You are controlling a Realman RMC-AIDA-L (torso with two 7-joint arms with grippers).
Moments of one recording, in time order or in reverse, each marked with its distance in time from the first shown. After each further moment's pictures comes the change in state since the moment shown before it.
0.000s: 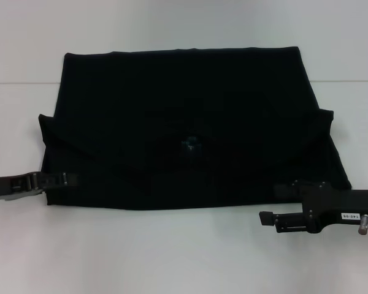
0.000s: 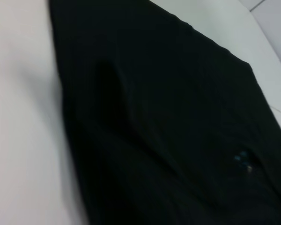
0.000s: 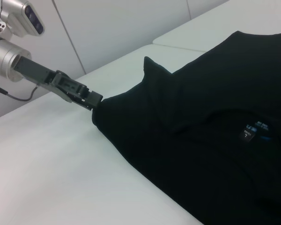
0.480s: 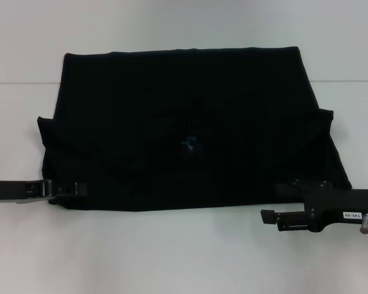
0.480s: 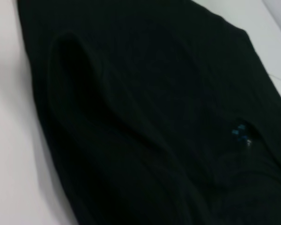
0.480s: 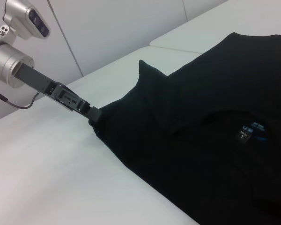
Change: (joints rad) left arm -0.023 -0.009 0.119 0.009 0.000 -0.026 -0.025; right arm -0.002 -0.003 0.006 0.001 0.002 -0.001 0.007
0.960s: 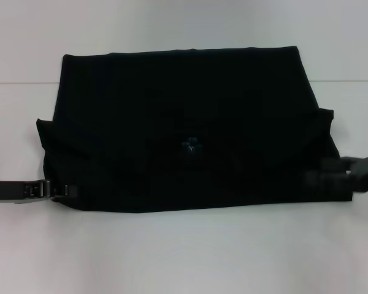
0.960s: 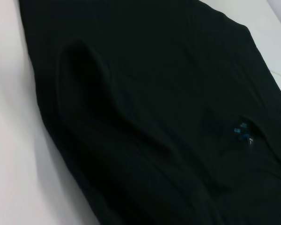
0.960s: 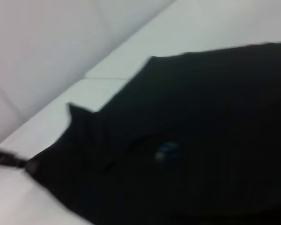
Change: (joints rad) left arm 0.000 0.008 0.005 0.000 0.000 0.010 0.000; right arm -0.006 -0.089 0.084 -0.064 -0.006 -0.030 0.290
